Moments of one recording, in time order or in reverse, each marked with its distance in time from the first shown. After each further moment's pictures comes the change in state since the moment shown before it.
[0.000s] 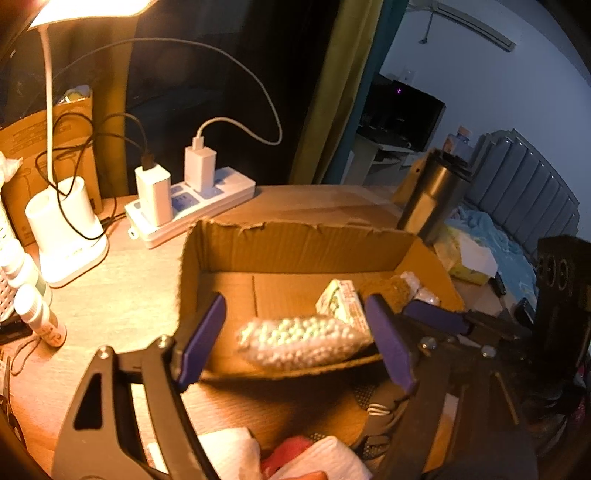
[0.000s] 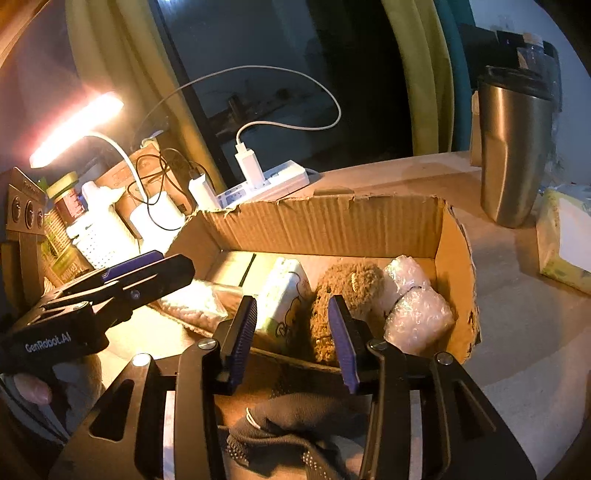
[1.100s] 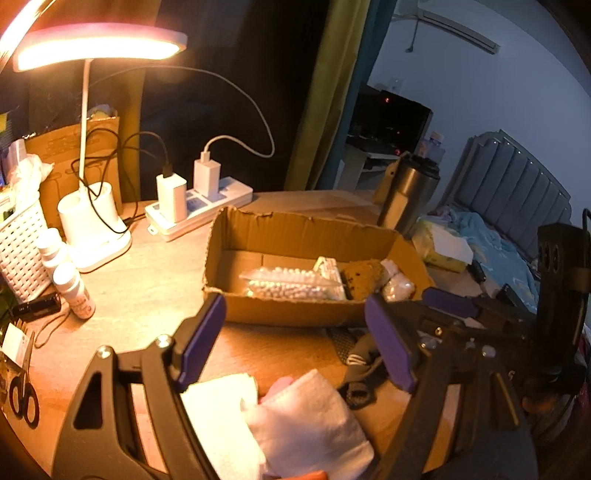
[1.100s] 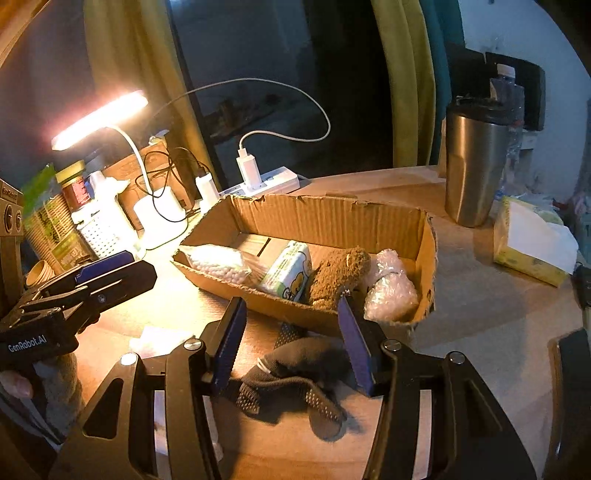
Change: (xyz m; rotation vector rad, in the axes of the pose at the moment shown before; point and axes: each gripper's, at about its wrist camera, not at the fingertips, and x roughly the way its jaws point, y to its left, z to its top) left arm -0.069 -0.009 -0.028 0.032 -0.056 -0.014; right arm -0.054 0.022 -0.024 -0.042 -0.037 -0.097
